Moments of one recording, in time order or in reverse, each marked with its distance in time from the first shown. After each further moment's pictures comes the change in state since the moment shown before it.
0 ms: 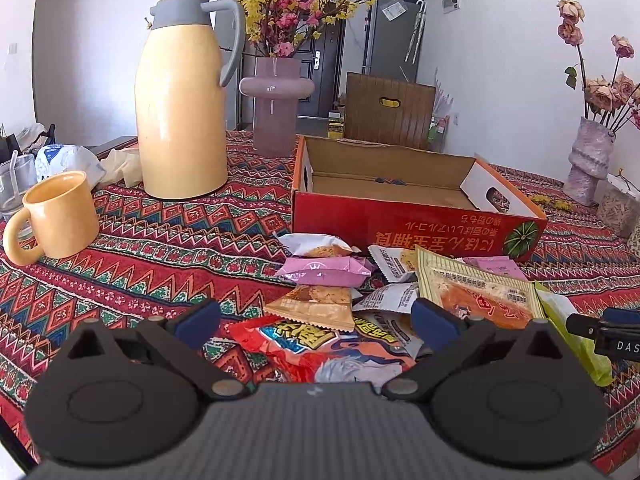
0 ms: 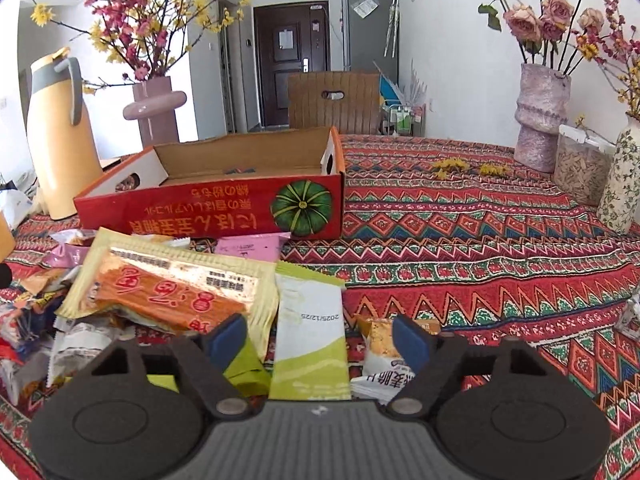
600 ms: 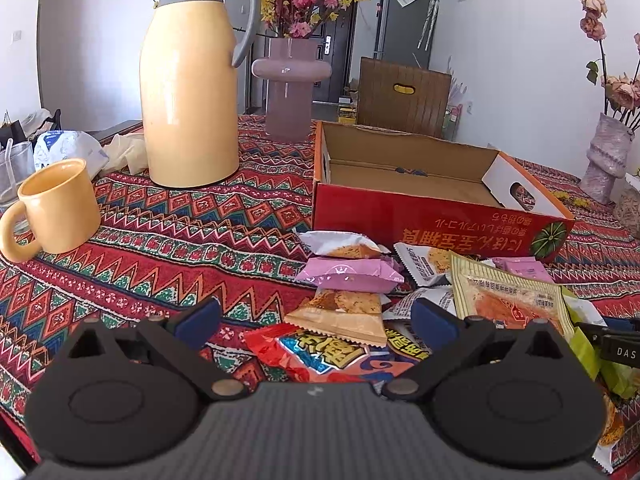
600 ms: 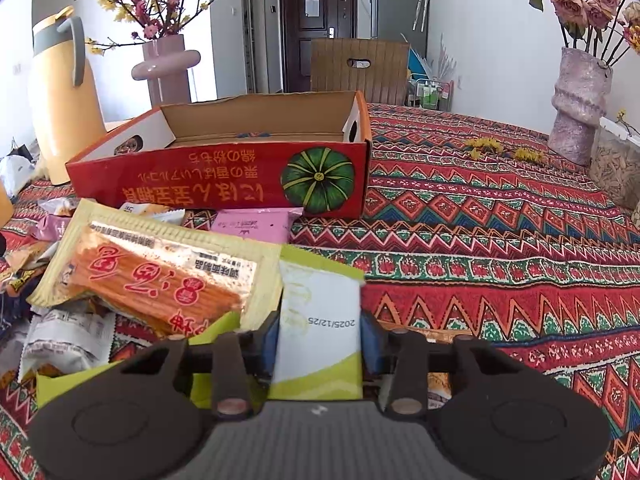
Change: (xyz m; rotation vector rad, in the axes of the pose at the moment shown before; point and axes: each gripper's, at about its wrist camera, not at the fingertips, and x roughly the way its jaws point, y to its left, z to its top) left arm 0.026 0.015 0.010 -0.019 0.052 0.023; right arm 0.036 0.001 0.007 -0.045 0.094 0.048
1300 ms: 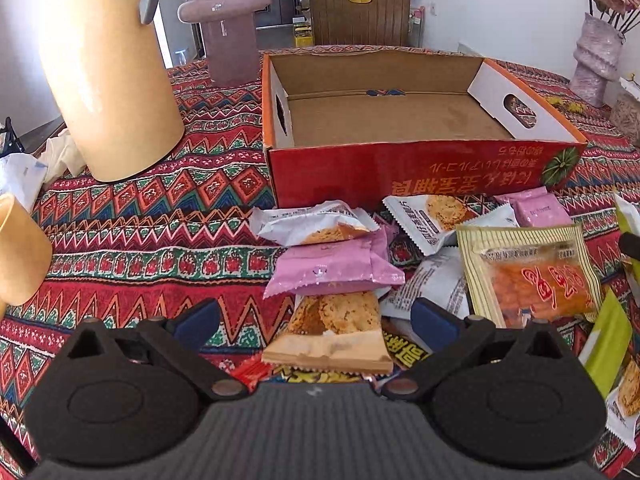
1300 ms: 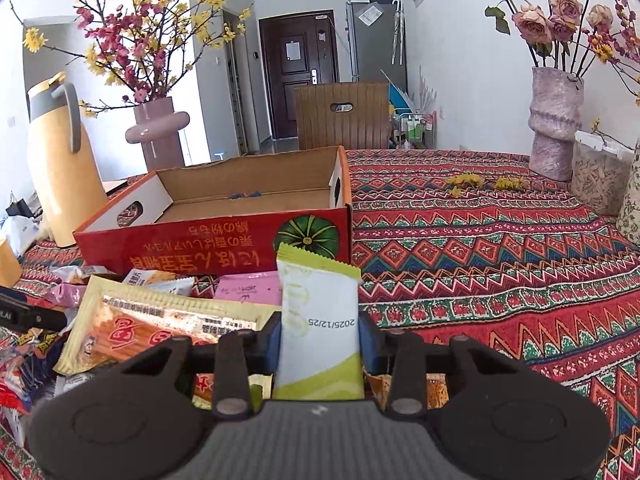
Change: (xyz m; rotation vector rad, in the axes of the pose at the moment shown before) left arm 0.062 -0.021 0.036 0.203 0.261 -0.039; right arm -0.024 -0.010 0.013 0.087 -0.136 -0.003
